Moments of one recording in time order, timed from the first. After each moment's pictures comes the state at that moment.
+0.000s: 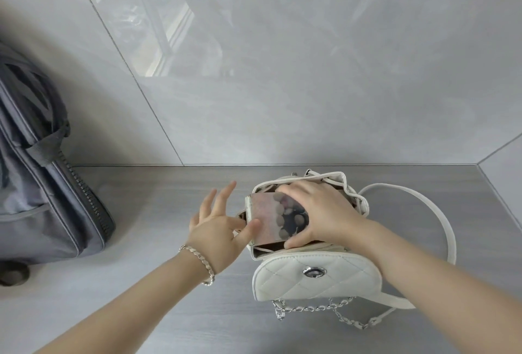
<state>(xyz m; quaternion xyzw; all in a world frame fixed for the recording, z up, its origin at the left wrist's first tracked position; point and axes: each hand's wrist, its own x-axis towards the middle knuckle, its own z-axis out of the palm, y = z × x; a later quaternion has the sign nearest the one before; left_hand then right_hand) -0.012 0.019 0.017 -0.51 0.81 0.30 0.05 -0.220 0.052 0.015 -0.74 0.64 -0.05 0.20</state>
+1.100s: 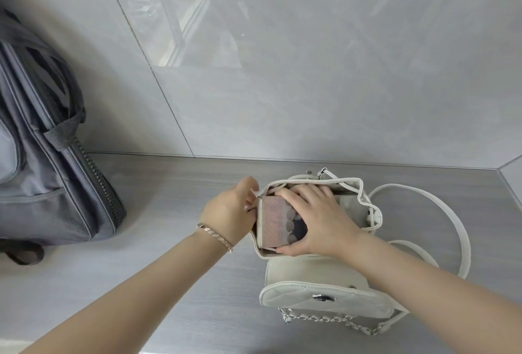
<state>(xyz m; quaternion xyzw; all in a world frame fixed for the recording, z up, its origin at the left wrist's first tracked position) -0.026 0.000 0.003 -0.53 0.79 0.29 -0.12 -0.195 0.058 -0.012 -0.77 0.63 -0.12 0.10</state>
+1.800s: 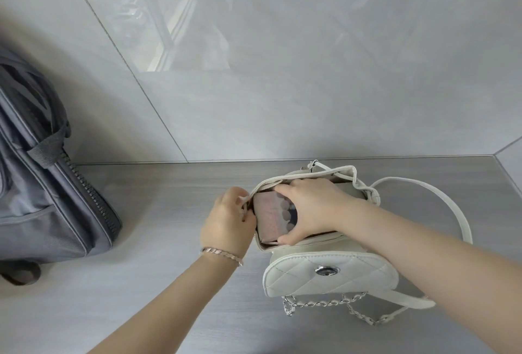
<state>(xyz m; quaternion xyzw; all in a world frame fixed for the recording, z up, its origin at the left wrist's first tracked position) -0.036 0.012 -0.007 -0.64 0.68 0.30 -0.20 -0.201 0.026 0.021 -0.76 0.62 0.06 0.20</state>
